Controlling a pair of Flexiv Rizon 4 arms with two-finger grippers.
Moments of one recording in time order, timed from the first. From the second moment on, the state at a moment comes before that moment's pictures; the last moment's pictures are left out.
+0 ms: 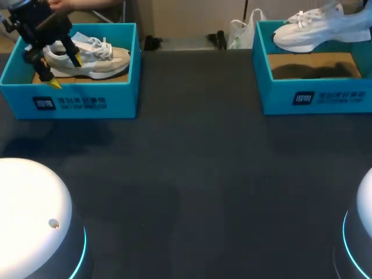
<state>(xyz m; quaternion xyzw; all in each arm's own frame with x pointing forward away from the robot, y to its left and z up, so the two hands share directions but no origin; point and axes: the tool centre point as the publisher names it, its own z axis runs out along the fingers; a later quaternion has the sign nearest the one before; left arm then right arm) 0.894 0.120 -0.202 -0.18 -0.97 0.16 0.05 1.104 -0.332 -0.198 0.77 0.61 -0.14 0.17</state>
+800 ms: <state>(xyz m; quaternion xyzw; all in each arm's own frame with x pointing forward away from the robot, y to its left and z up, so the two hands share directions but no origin) 0.894 0.120 -0.202 -0.18 -0.97 0.16 0.05 1.078 -0.320 -0.231 0.76 0.61 -0.14 0.16</state>
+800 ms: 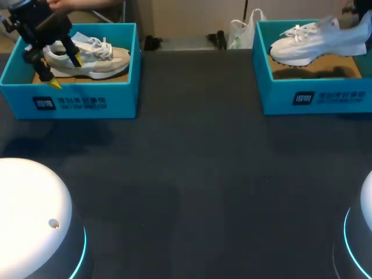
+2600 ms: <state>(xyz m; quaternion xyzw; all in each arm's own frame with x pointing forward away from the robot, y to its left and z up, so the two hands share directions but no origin) 0.894 0.120 -0.202 -0.18 -0.97 0.16 0.05 1.037 -0.350 -0.301 0.77 0.62 -0.09 0.12</state>
